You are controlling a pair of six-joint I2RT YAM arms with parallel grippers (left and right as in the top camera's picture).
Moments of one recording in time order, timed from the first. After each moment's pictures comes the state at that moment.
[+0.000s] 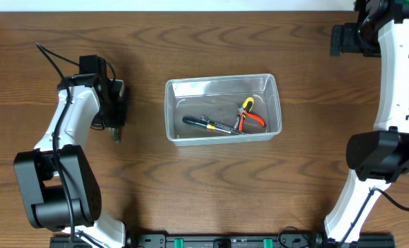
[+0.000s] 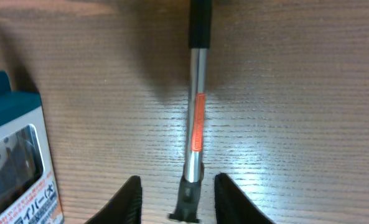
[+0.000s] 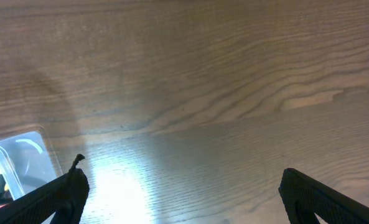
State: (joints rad) left arm 0.11 1.78 1.24 -0.92 -0.05 0.19; right arm -0.09 2.14 2.41 -1.52 0.16 0.04
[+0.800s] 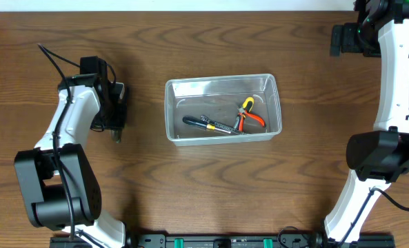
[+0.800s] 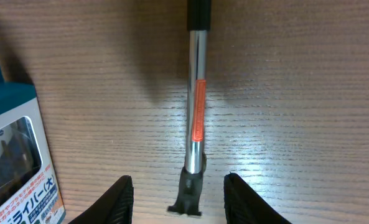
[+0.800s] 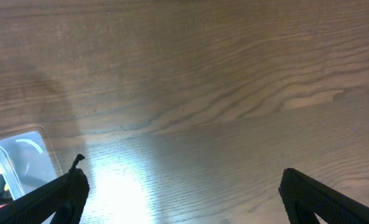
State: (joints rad) left arm 0.11 1.79 1.24 -0.95 -0.06 0.21; right arm -0.09 2.14 2.41 -1.52 0.16 0.04
